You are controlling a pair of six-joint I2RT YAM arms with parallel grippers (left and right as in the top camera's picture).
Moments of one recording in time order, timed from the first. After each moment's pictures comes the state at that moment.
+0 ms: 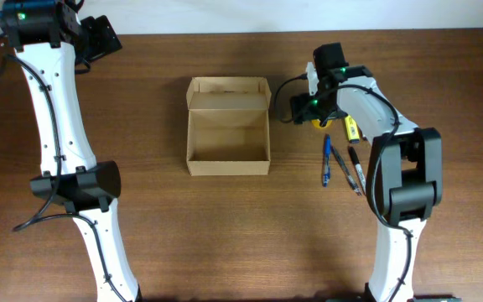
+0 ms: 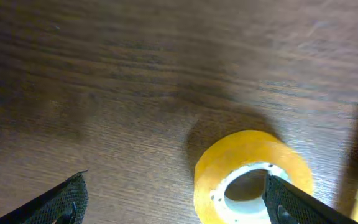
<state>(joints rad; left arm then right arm) 0.11 2.42 2.98 -1.63 -0.09 -0.36 0.16 2.24 1.74 -0.80 -0.08 0.02</state>
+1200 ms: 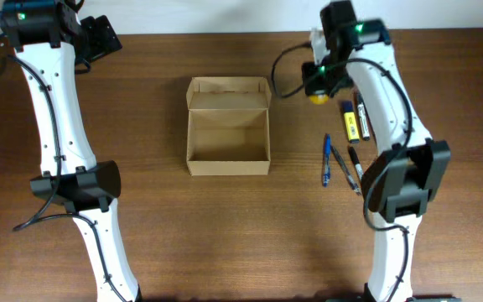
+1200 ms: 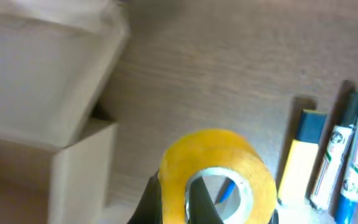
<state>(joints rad) 0.11 2.42 2.98 -1.63 -0.09 -0.36 0.18 2.27 2.35 -1.37 -0.13 0.01</state>
